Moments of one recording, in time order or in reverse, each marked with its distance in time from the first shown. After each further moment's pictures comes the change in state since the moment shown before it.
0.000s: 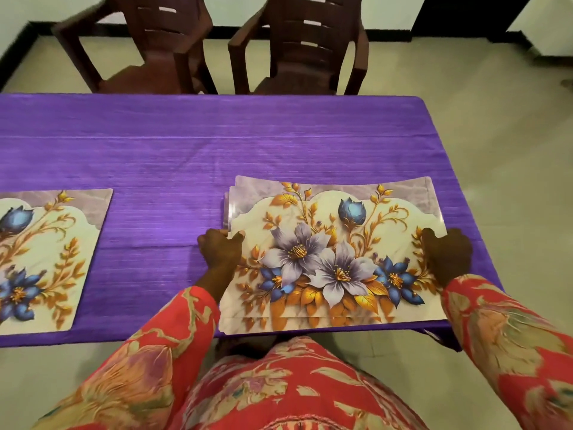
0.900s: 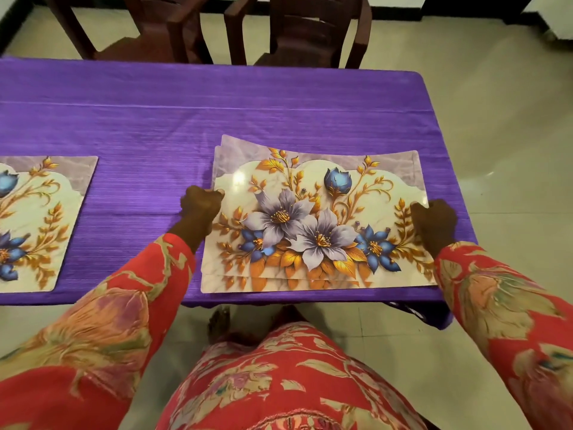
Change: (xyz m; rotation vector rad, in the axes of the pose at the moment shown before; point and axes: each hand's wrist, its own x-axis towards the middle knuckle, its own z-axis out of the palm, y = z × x) left_hand 0.005 0.021 -0.010 -0.073 -0.040 -0.077; right_hand 0.023 0.004 -0.006 -0.036 -0.116 -0.144
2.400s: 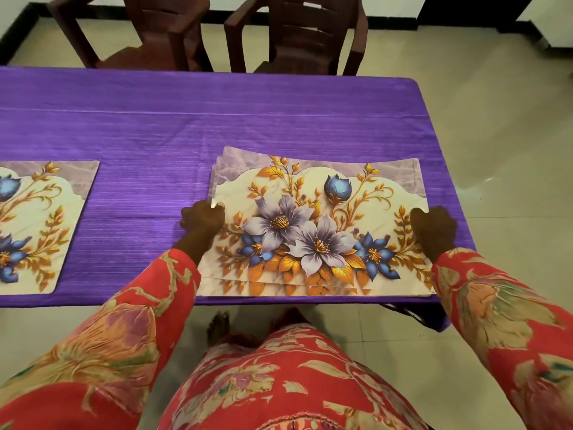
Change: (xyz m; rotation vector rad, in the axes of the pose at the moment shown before) left_hand -0.002 -0.019 0.005 0.408 -0.072 0.065; right_hand -0.007 0.005 -0.007 -0.013 -0.028 0.056
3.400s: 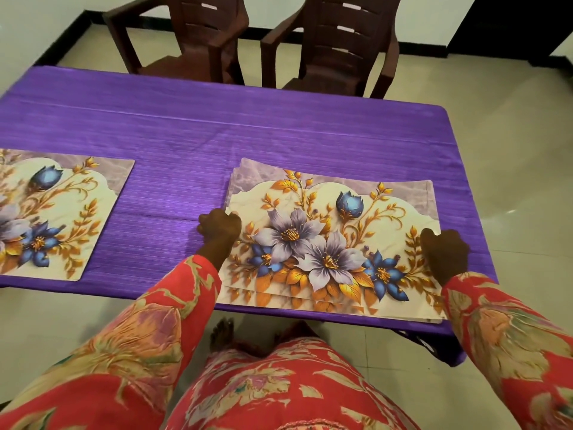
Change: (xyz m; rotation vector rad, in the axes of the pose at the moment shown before) left_hand -0.007 0.000 -0.006 -0.026 0.112 -0.053; right_hand -0.004 -0.014 0.010 0.007 -0.017 -0.028
